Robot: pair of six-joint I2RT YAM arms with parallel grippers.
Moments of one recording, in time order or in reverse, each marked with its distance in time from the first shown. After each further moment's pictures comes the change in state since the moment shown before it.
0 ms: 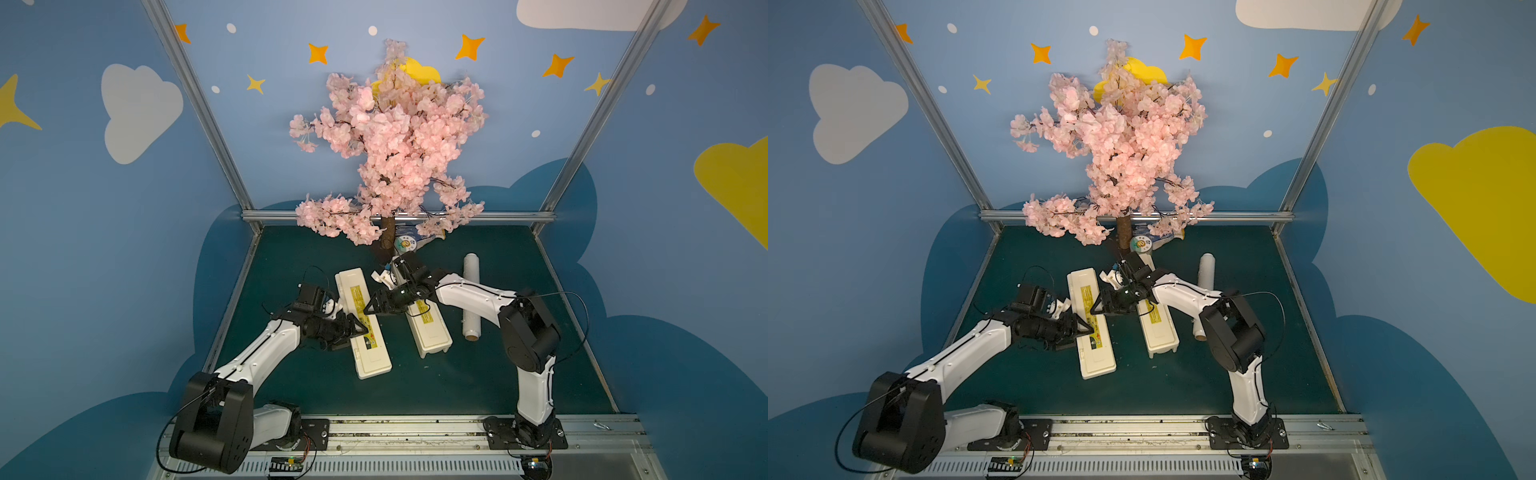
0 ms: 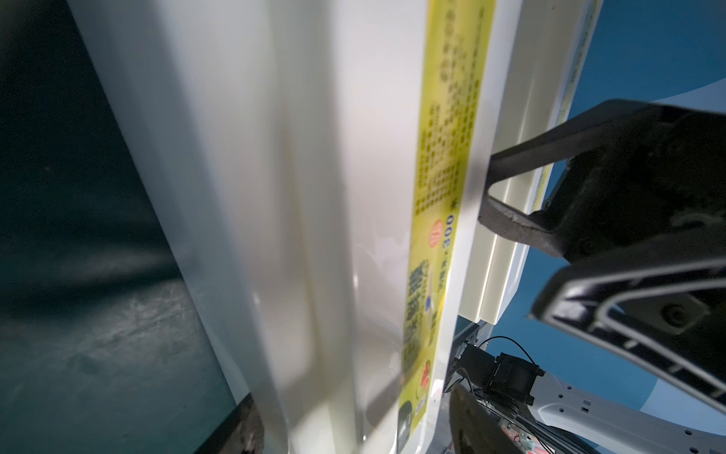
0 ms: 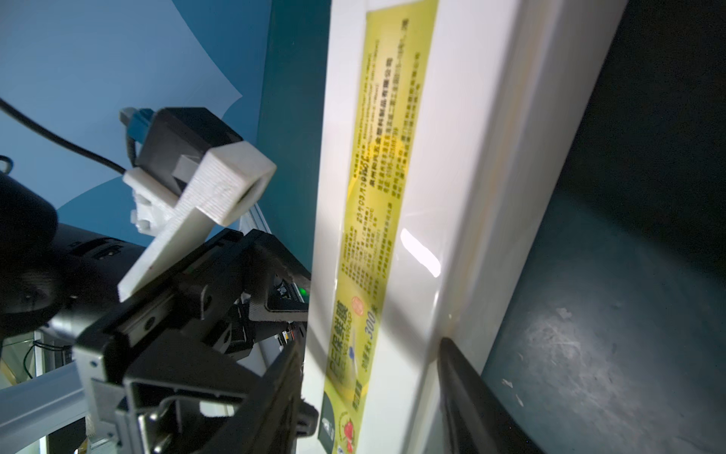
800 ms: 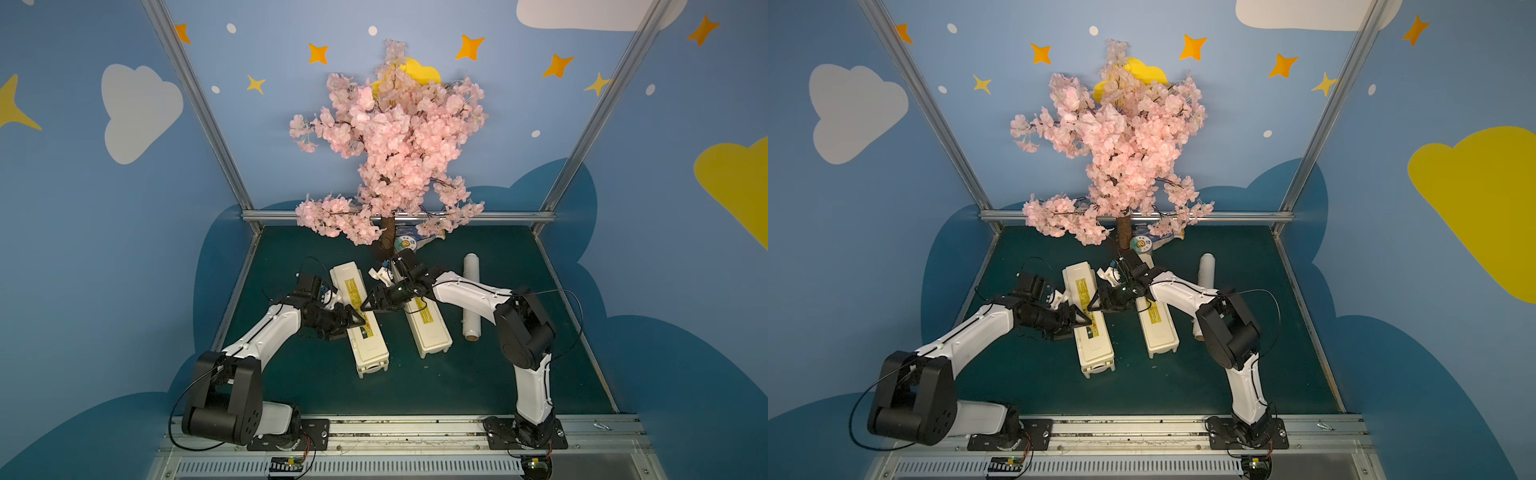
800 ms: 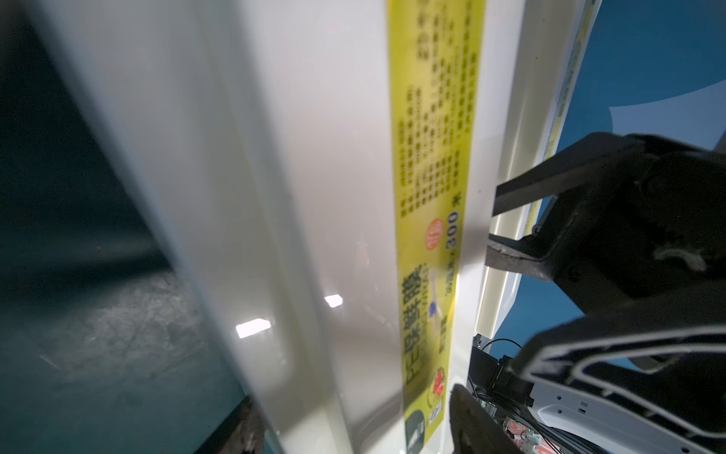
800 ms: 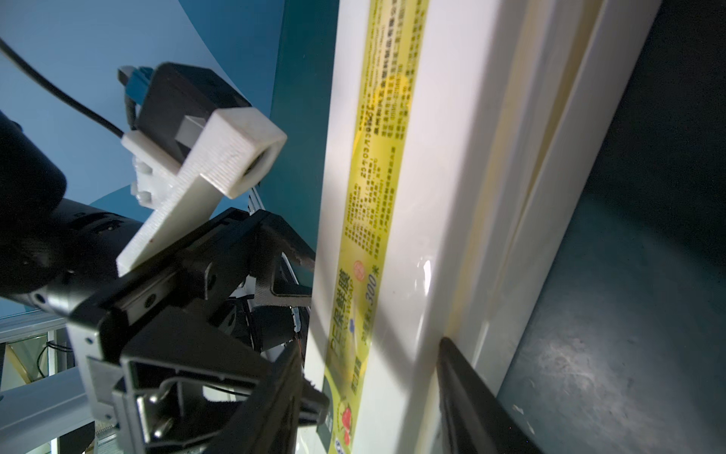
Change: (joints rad) left arm 0.063 0.123 0.121 -0.080 0.029 0.128; right arm 0.000 0.038 0.037 0.010 -0.012 0.014
